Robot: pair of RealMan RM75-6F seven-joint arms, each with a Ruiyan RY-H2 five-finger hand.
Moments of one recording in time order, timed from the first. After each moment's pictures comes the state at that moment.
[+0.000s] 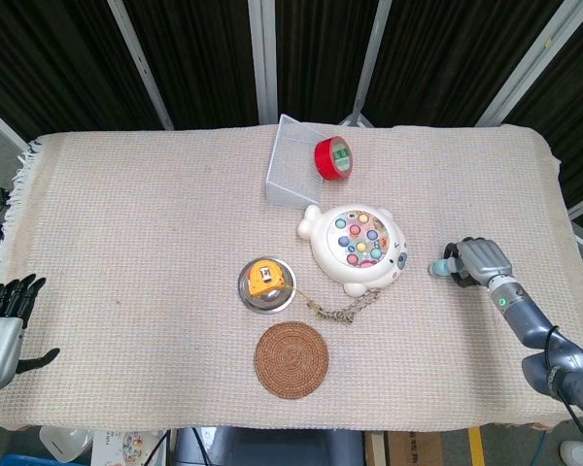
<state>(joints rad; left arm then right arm) -0.08 -1.10 -0.02 -1.78 1.42 1.44 0.25 0.69 -1.37 0.05 -0.95 -1.35 0.59 0.30</state>
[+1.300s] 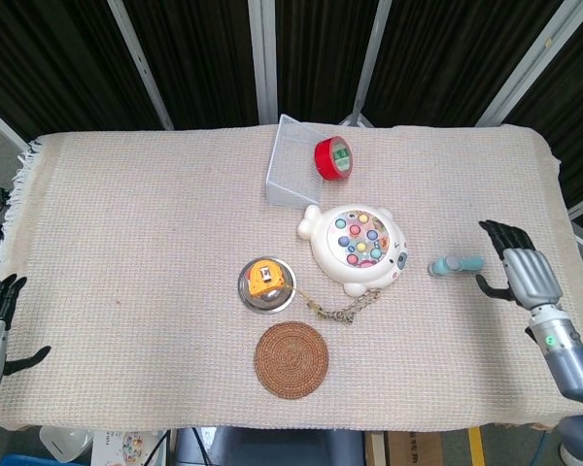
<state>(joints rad) -0.04 -1.14 -0.03 -1.73 1.41 1.51 0.16 0.41 -1.15 0.10 -1.36 -1.33 1.12 0.30</state>
